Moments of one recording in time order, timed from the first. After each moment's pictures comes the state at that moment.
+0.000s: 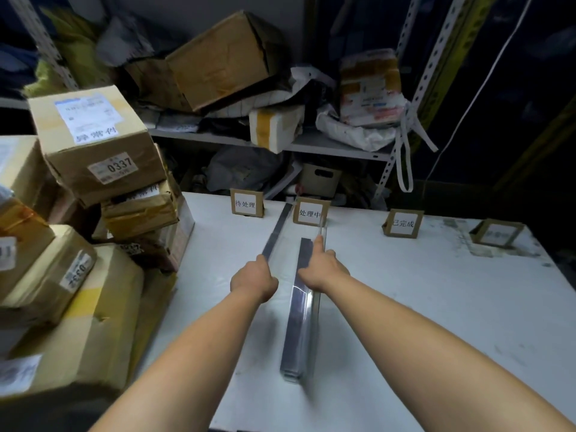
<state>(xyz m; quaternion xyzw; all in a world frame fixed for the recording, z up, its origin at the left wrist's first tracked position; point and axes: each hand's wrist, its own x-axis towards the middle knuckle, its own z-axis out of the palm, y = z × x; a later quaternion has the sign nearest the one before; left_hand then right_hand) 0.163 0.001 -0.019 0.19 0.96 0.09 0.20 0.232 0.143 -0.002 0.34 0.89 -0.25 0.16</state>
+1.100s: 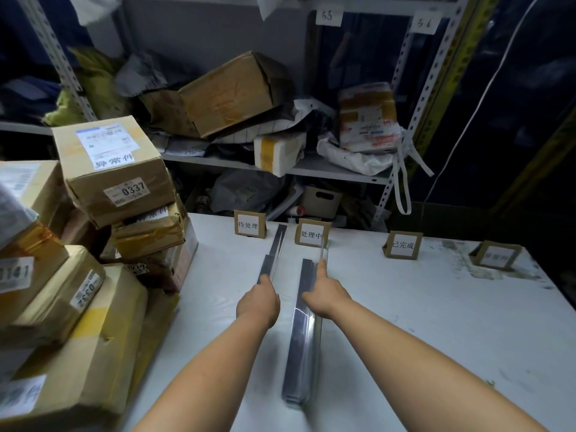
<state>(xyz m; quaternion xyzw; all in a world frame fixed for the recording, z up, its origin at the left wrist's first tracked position) 0.170 0.005 -0.034 0.19 0.96 0.12 0.16 0.245 0.140 0.001 0.32 0.88 -0.30 0.14</state>
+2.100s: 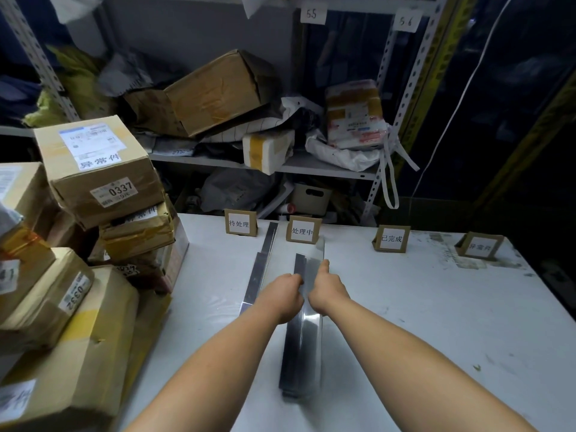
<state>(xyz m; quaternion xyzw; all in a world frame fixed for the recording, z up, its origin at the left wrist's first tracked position) 0.188 0.040 -0.017 0.38 0.89 0.19 0.19 0.254 0.145 0.000 0.39 0.87 -0.26 0.13</state>
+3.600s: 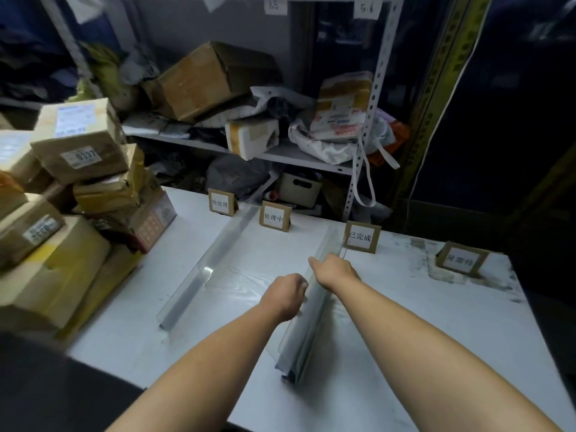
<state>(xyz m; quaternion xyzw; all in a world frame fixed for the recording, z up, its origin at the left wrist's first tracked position) 0.336 0.182 0.003 0.17 0.90 0.31 0.26 0.340 0.325 0.010 0.33 0.89 -0.28 0.13</state>
